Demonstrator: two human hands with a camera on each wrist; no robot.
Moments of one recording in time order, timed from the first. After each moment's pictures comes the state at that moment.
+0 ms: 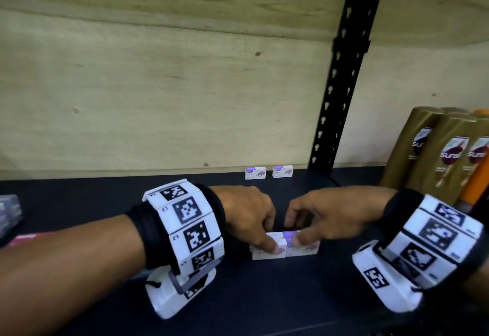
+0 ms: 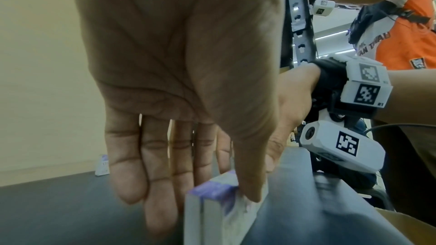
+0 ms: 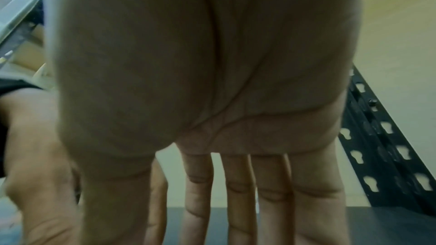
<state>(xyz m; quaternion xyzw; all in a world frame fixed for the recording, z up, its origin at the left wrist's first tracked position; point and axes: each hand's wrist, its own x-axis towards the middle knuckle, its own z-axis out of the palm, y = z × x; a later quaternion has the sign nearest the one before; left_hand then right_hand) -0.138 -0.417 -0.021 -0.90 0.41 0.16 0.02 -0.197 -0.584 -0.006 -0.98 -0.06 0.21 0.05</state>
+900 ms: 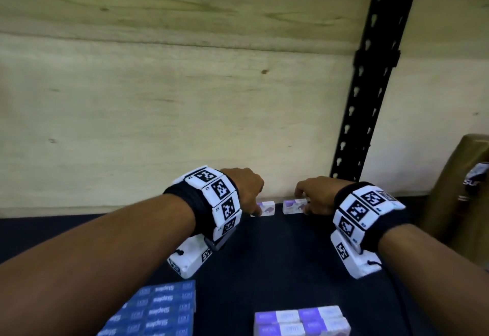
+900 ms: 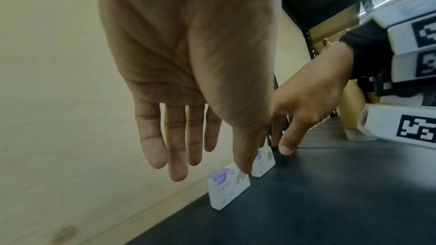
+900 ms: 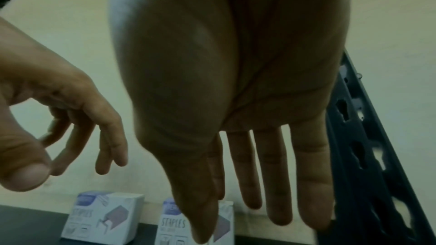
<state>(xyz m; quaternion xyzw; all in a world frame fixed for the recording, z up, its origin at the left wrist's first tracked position) 0.007 -0.457 -0.009 -0.93 0.34 0.07 0.09 -0.035 -0.639 -0.018 -0.99 0.05 0.12 -0.06</state>
